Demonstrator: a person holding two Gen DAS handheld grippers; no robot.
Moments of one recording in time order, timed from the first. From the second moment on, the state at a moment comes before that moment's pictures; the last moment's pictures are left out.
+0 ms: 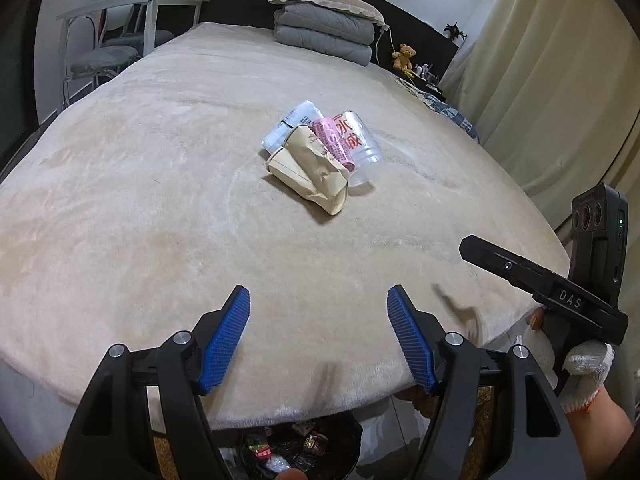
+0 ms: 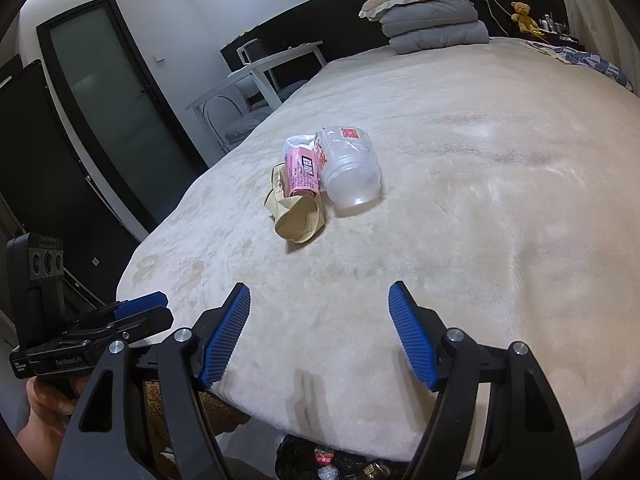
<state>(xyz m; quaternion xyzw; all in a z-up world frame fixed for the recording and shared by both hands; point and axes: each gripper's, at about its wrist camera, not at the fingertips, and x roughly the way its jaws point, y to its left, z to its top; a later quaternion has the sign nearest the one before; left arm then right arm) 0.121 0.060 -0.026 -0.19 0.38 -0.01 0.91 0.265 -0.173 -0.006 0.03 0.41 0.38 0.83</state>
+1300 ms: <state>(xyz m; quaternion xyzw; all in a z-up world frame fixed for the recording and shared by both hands) 0.232 0.136 -0.045 -0.26 0.43 -0.03 0.86 0.436 -0.083 -0.045 0.04 0.48 0.41 0.78</state>
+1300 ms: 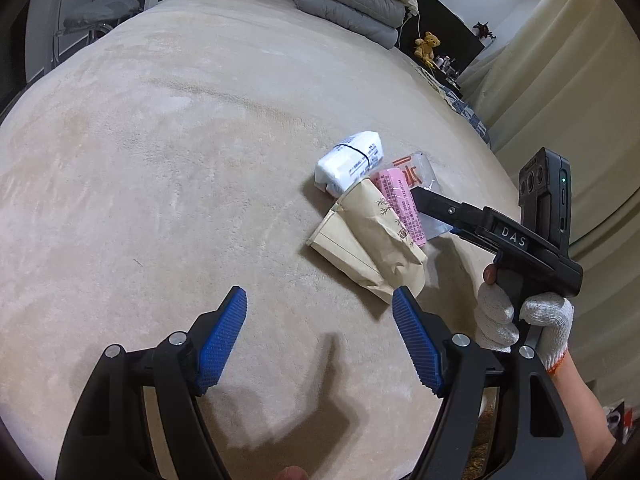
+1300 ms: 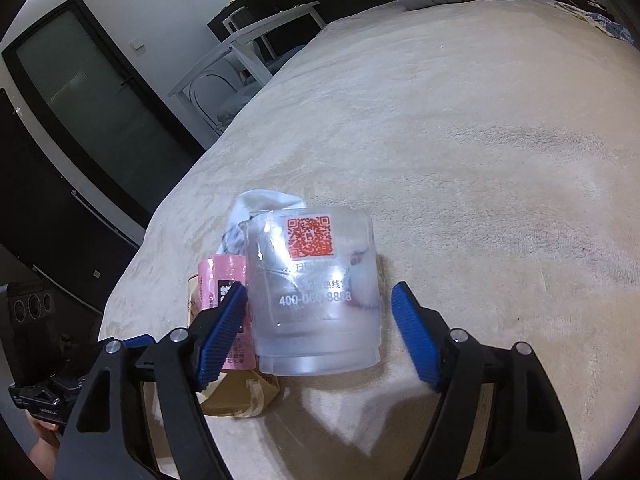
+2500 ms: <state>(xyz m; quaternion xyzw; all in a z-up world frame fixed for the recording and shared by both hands) 0.293 0.122 -0.071 -0.43 0.41 -0.05 0.80 0.398 -0.150 -0.006 0.08 0.43 0.39 0.81</state>
